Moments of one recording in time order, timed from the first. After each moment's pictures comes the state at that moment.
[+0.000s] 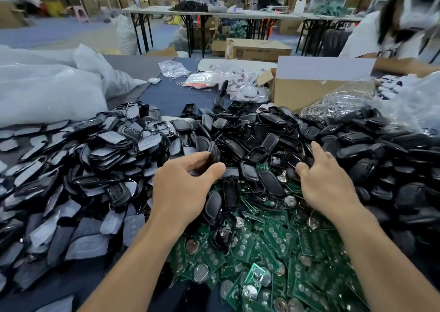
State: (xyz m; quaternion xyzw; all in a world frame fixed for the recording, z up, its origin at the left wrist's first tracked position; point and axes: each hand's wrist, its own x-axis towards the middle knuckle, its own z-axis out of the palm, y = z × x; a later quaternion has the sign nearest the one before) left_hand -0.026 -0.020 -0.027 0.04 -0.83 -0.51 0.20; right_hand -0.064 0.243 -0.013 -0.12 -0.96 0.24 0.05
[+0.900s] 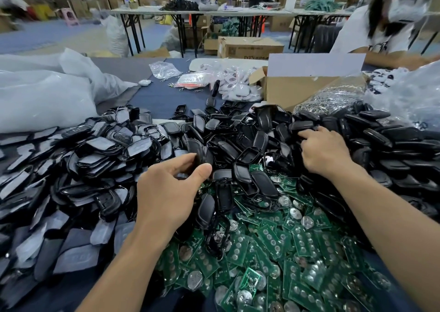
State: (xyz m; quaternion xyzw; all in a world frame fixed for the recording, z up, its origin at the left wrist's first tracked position) left_hand -0.025 -0.026 -0.024 0.08 -0.85 -0.48 0.22; right_hand -0.144 0.287 -0.007 -0.01 -1.00 -0.07 0.02
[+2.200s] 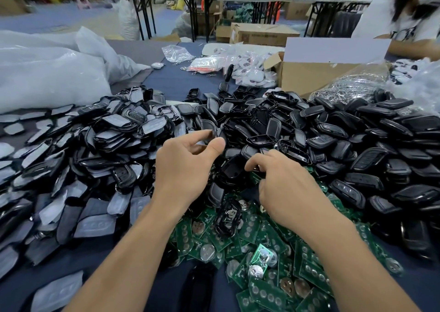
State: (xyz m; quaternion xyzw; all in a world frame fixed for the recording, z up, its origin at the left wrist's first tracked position) left_hand -0.022 -0.021 -0.014 0.10 -0.81 -0.55 0.18; right_hand -0.010 0.169 -0.001 0.12 -0.98 0.18 0.02
